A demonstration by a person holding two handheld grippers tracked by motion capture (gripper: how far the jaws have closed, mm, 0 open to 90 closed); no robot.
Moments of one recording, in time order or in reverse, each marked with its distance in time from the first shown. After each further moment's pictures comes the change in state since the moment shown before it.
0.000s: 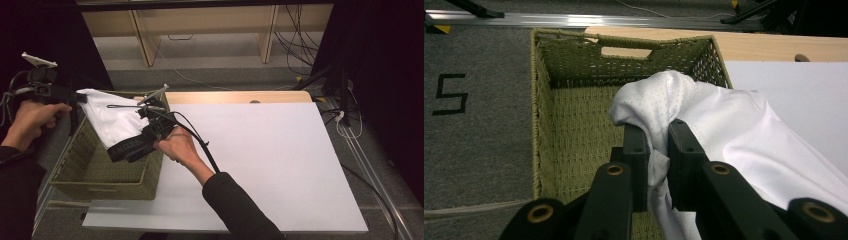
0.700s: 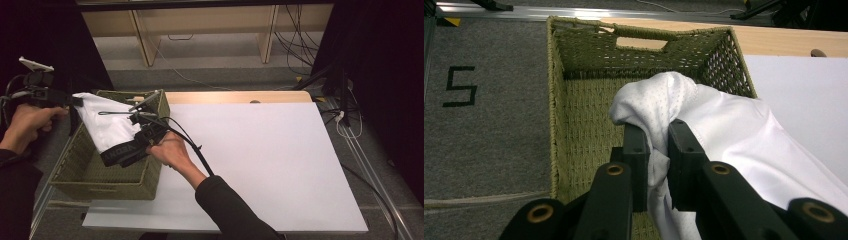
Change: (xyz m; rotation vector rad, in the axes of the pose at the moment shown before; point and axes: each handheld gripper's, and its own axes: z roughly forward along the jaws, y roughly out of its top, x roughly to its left) left arm 0.013 -0.007 0.002 0.015 0.025 -0.013; right arm 0.016 -0.002 0.016 0.014 0.013 -0.014
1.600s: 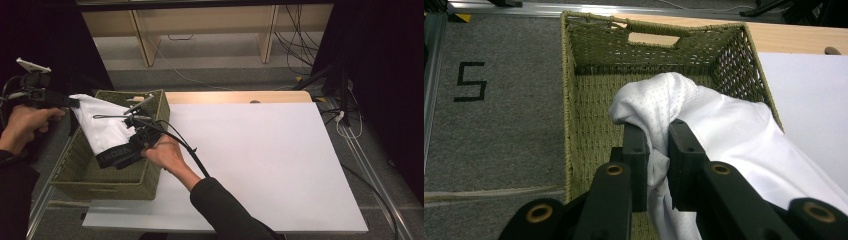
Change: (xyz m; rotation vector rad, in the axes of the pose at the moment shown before) left arm 0.007 -0.001 -0.002 0.010 0.025 -0.002; right arm 0.009 0.000 0.012 -0.001 0.014 -0.006
